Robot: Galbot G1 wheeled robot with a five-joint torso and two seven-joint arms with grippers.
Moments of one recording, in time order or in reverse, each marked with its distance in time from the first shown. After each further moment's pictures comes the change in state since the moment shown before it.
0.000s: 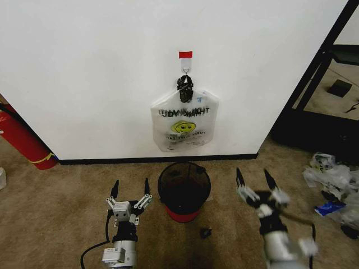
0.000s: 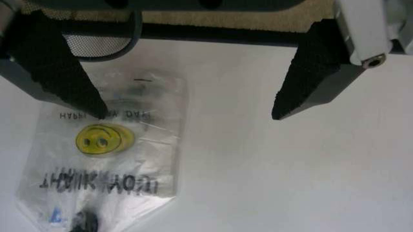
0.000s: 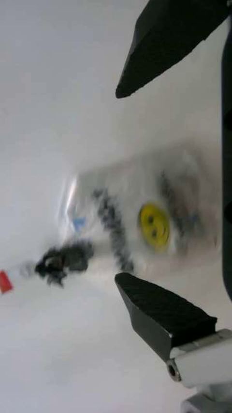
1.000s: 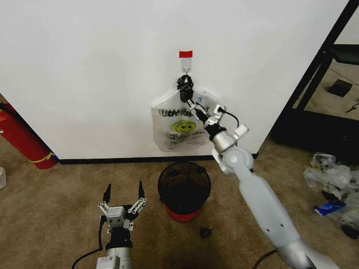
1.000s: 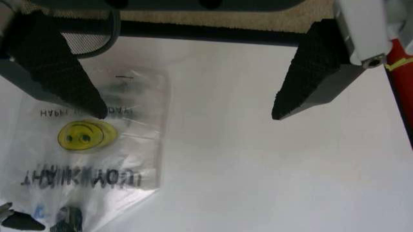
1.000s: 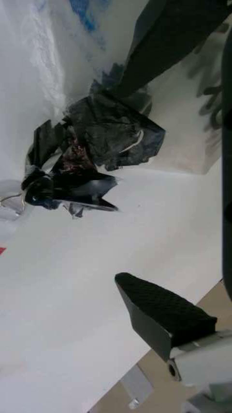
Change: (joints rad) left arm 0.076 -0.043 -0.049 -0.055 0.053 -0.018 0.004; right arm 0.903 0.104 -0.378 -0.596 0.532 -0.236 -0.058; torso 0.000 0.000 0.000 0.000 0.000
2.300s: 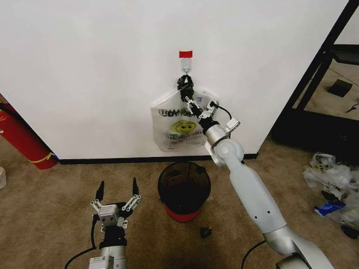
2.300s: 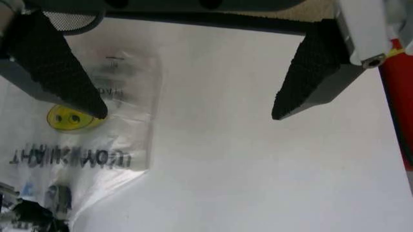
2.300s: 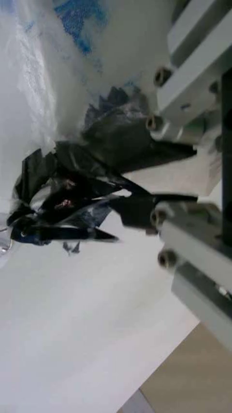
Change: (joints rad) left arm -0.004 -0.003 -0.026 -0.031 -0.024 -0.006 0.000; right arm 0.038 0.024 -0.003 -0.063 -0.028 -0.008 0.033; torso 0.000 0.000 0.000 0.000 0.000
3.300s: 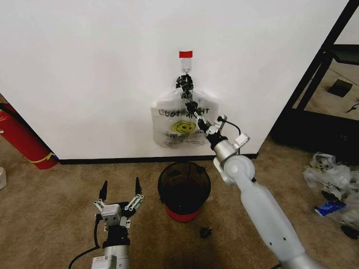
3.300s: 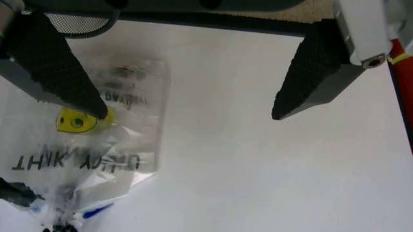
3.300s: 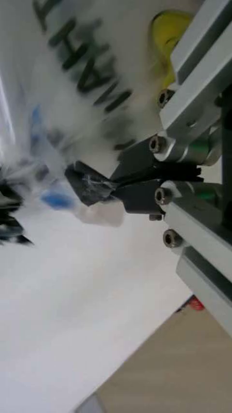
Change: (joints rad) left arm -0.006 0.006 0.024 0.011 0.000 -0.005 -0.002; right arm -0.279 -0.108 0.032 0.248 -0.137 0.015 -0.016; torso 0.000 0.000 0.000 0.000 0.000
